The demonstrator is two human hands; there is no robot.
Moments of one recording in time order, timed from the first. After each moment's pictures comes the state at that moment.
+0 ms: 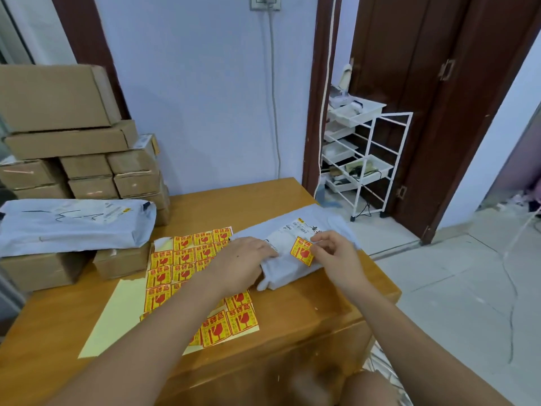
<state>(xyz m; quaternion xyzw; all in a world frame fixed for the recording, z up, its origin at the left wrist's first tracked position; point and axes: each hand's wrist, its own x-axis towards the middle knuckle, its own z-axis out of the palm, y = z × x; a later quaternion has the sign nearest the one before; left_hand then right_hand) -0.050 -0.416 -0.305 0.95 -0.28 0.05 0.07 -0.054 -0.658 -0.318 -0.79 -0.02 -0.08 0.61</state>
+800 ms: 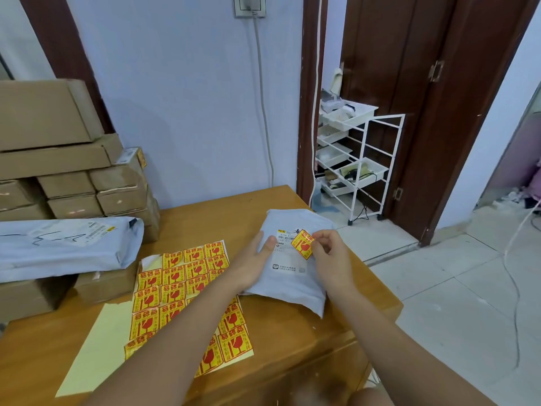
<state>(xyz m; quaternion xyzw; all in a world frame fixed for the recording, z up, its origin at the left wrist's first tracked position) -0.017 -0.458 -0.300 0.88 -0.01 -0.11 0.47 -0.013 -0.648 -0.333 -0.74 0.06 -0.16 0.65</state>
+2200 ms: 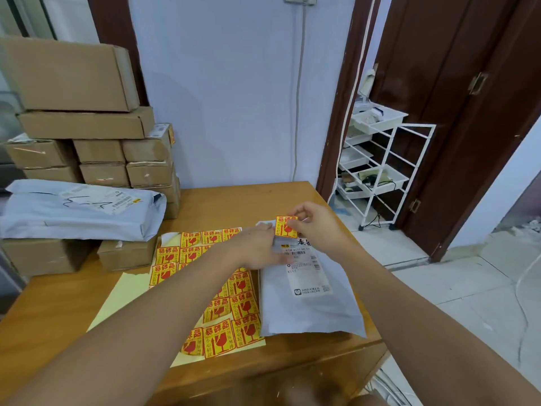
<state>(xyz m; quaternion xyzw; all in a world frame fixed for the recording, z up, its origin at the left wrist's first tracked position) 0.002 -0.424 -0.279 0.98 -0.13 -0.11 0.14 0.039 -0.603 -0.276 -0.85 -0.13 -0.02 0.51</state>
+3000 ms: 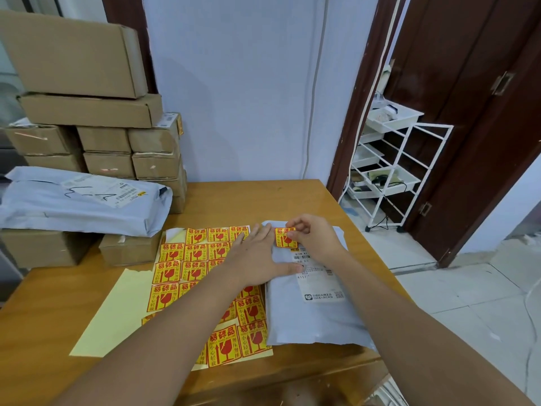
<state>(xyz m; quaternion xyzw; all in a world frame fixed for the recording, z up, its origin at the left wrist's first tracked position) -0.002 -0.413 -0.322 0.98 -0.08 -0.08 0.15 0.062 -0.582 -0.316 -0.87 -0.15 0.00 0.48</state>
